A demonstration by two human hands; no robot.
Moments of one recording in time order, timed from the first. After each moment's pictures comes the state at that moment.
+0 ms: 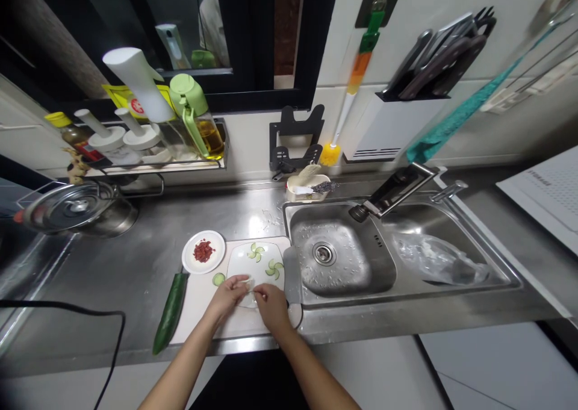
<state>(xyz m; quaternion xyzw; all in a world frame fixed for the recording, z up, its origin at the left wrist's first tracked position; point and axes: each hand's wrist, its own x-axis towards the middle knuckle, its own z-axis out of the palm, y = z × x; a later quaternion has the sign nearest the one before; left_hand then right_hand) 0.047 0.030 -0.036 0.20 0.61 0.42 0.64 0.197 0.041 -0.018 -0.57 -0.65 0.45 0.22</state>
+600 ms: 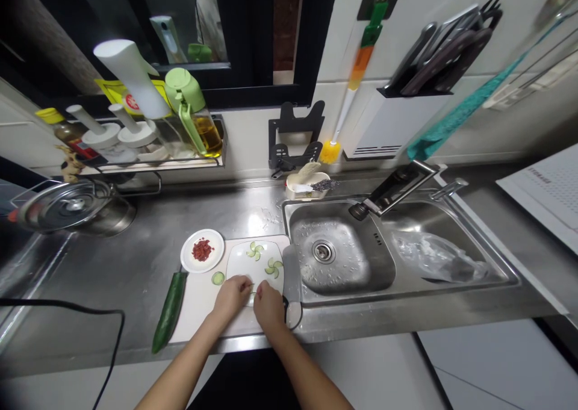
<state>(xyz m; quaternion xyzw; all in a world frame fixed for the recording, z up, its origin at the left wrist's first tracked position) 0.051 0.038 -0.024 0.58 0.72 0.12 0.35 0.186 0.038 -0.025 -0.65 -0.67 0.34 0.06</state>
